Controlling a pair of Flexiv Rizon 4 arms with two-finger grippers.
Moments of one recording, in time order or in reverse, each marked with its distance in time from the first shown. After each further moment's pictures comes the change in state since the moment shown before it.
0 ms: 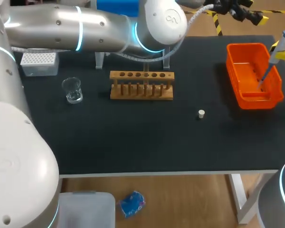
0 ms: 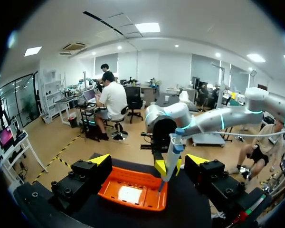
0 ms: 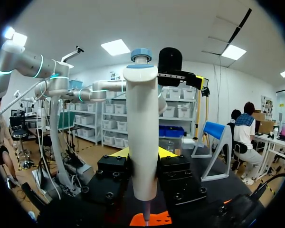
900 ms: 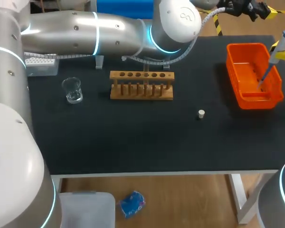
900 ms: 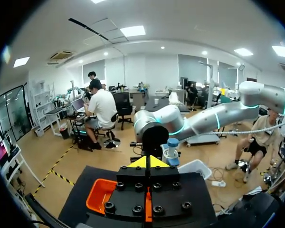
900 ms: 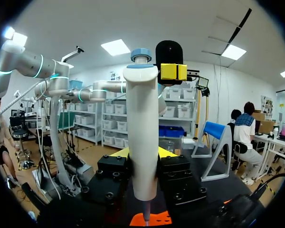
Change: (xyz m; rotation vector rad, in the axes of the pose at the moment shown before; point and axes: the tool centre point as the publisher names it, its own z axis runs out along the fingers) left arm 0.016 -0.013 0.034 0.040 0.091 0.088; right arm 0.000 0.000 0.000 0.000 0.000 0.000
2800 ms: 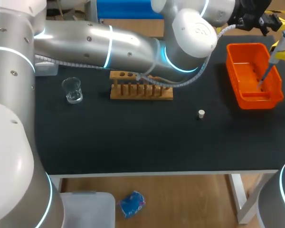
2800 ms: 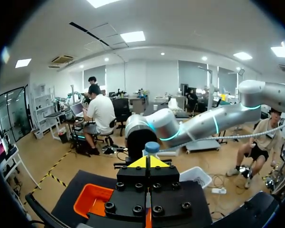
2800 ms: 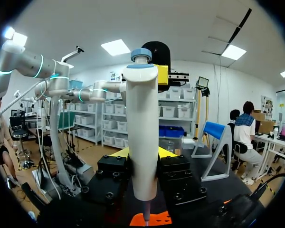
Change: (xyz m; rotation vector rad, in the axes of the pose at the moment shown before) left arm 0.034 0.004 0.031 0.069 -0.006 -0.008; right arm 0.000 0.000 0.000 0.000 0.000 0.000
